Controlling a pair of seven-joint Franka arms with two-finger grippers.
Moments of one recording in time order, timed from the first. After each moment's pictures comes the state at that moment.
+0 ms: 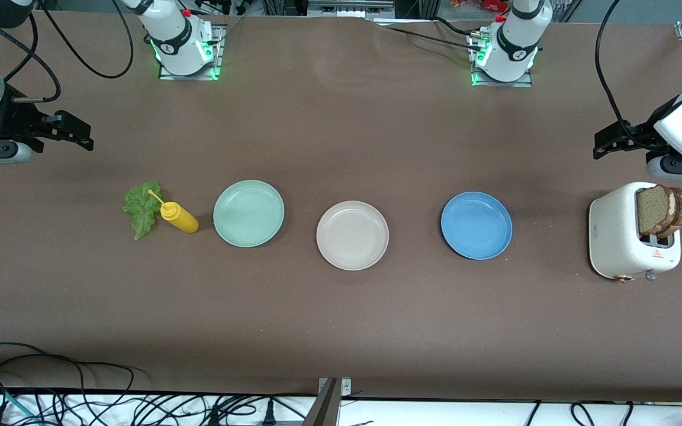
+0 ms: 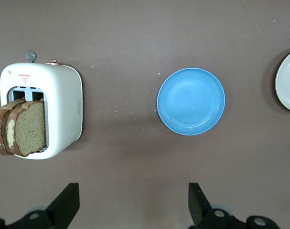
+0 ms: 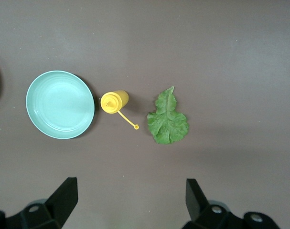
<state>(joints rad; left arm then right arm) -0.11 0.08 0.09 -1.54 0.01 1.51 0.07 -0.02 -0.01 0.06 -1.69 0.01 1.63 -0.02</state>
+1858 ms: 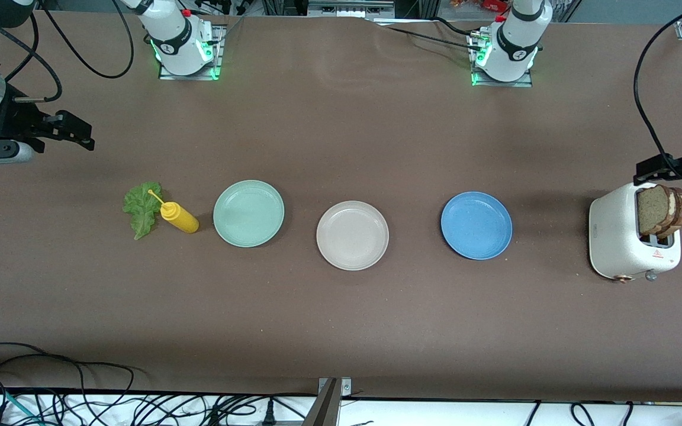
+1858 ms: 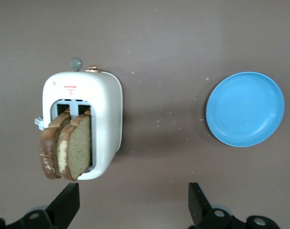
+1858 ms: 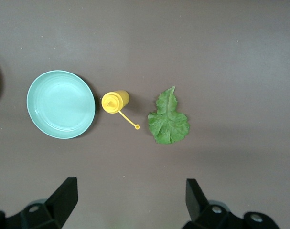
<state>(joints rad) 0.07 0.20 0.10 -1.55 0.05 1.65 0.26 -0.02 -0.01 0.06 -1.69 0.01 1.63 -0.02</state>
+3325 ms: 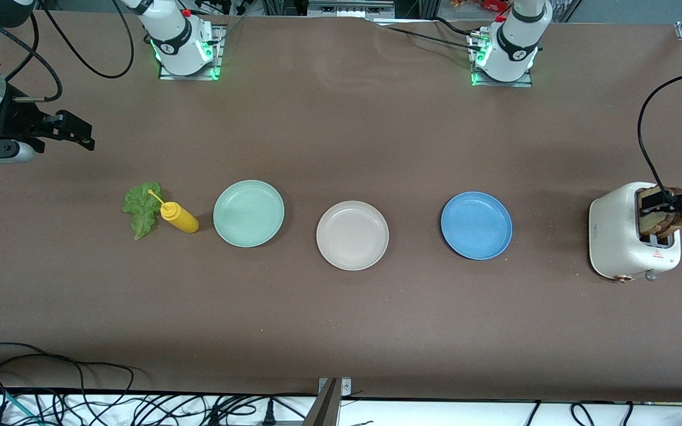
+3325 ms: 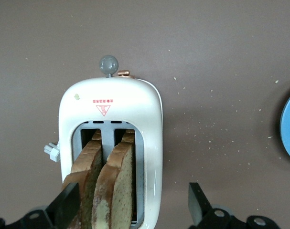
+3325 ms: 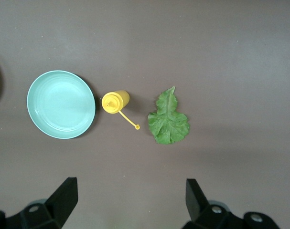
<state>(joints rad) 0.21 0.30 0.10 -1.76 0.05 2.04 0.44 -0.02 -0.01 0.06 -1.69 0.01 1.63 -0.02</state>
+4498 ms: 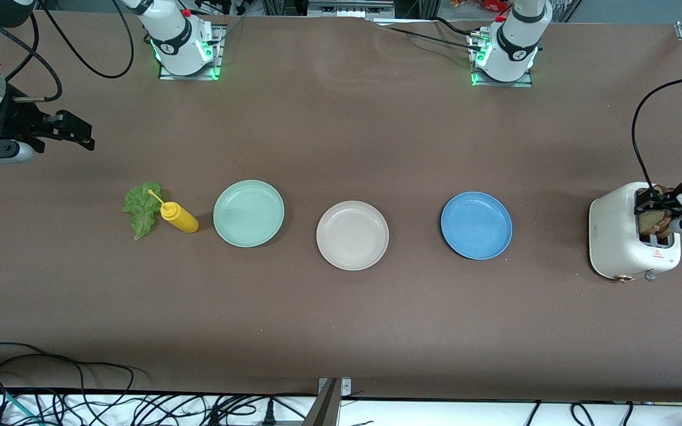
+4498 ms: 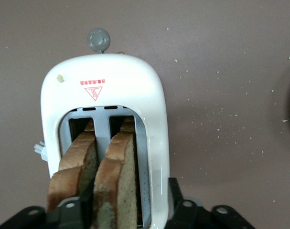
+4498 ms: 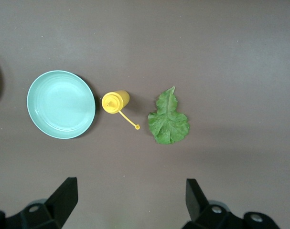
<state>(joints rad) 0.24 0.30 0.10 -1.84 0.05 2.09 0.54 -0.02 -0.01 0.06 -1.69 0.01 1.63 -0.02</state>
